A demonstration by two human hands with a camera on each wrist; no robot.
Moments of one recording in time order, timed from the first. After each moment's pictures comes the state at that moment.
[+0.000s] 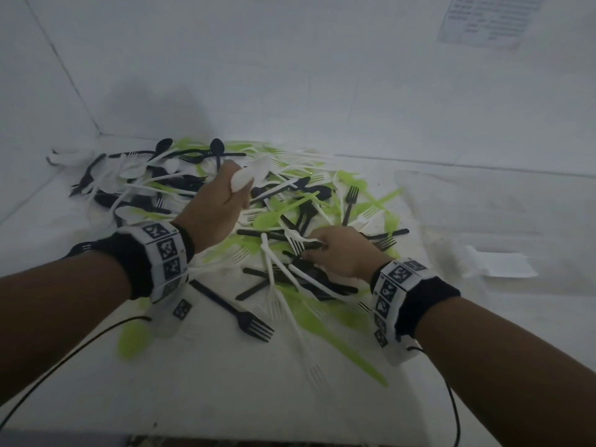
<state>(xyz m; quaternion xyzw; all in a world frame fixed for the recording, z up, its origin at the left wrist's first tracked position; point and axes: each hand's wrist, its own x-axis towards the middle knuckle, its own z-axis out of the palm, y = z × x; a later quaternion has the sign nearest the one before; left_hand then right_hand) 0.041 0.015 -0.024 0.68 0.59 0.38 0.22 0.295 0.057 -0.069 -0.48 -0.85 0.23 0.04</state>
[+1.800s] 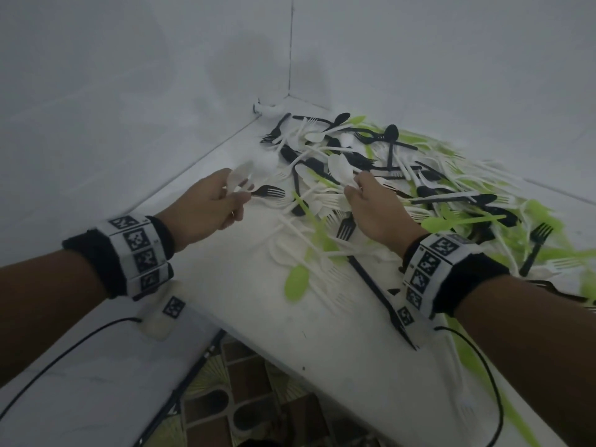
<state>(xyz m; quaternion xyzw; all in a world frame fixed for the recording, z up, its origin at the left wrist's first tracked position) -0.154 -0.169 -0.039 0.42 0.75 0.42 0.29 0.063 0.028 -0.056 -0.39 -0.85 0.32 0.14</state>
